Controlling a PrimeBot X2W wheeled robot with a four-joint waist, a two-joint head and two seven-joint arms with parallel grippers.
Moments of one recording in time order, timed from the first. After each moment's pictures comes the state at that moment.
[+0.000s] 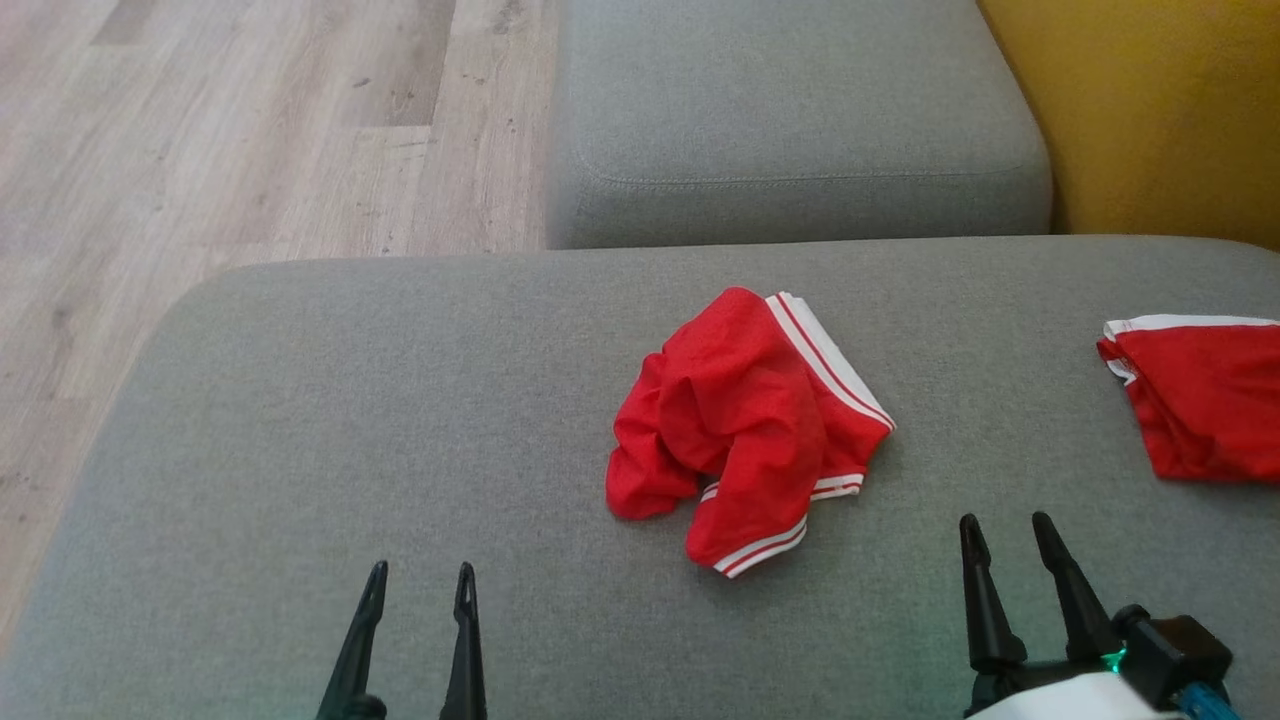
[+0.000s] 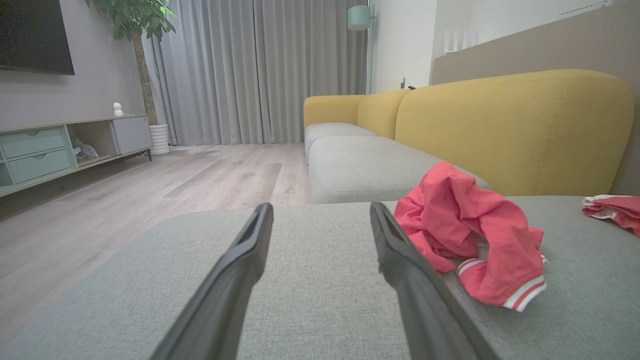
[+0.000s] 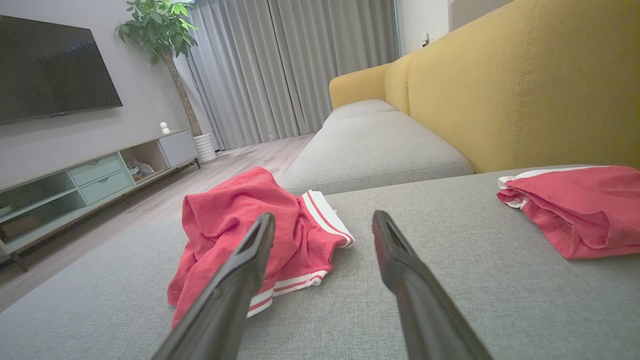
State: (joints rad) left arm 0.24 0.06 -0.26 0.03 -0.09 0.13 -0.25; right arm 0.18 -0.05 0.07 0.17 0.24 0.12 -0.26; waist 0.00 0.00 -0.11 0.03
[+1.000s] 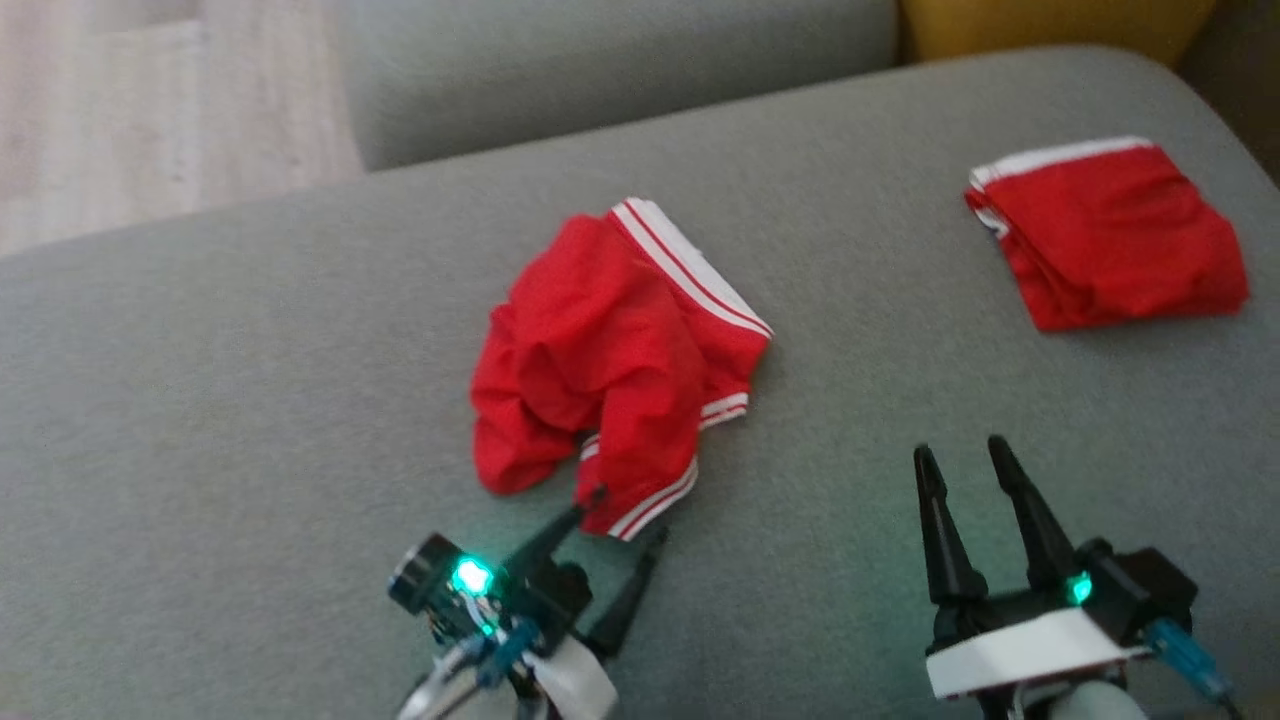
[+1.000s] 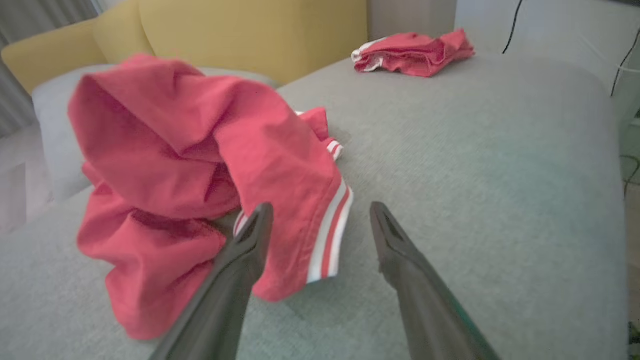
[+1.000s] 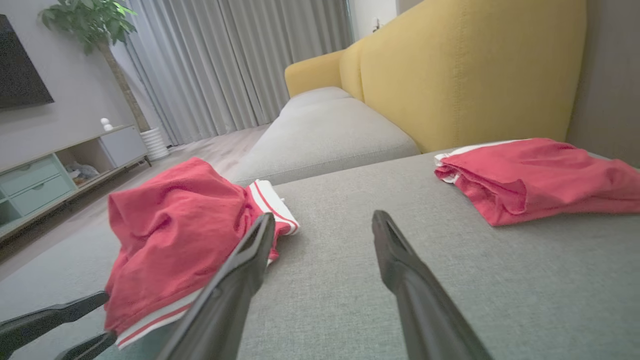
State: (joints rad) left arm -0.24 0.05 -0.61 0.58 0.01 -0.07 -0.25; right arm 0.09 -0.05 0.15 0.15 0.22 0.12 -0.26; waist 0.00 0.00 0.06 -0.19
